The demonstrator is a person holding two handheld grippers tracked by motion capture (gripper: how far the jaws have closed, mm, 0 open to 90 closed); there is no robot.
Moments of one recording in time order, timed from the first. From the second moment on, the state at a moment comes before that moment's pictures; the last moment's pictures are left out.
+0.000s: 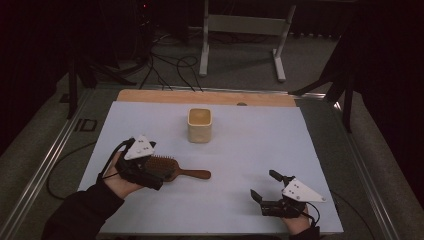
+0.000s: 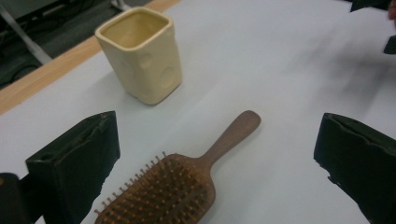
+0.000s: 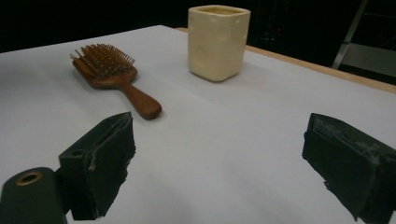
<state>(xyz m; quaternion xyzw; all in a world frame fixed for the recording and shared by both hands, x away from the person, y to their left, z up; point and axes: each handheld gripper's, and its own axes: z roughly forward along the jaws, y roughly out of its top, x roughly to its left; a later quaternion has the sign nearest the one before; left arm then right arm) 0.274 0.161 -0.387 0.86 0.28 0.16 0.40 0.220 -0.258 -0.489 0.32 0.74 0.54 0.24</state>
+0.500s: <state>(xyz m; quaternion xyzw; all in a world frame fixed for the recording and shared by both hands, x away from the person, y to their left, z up) 0.294 0.123 -0.406 0.87 0.28 0.13 0.39 0.222 -0.257 -0.492 0.32 0.74 0.54 0.24</state>
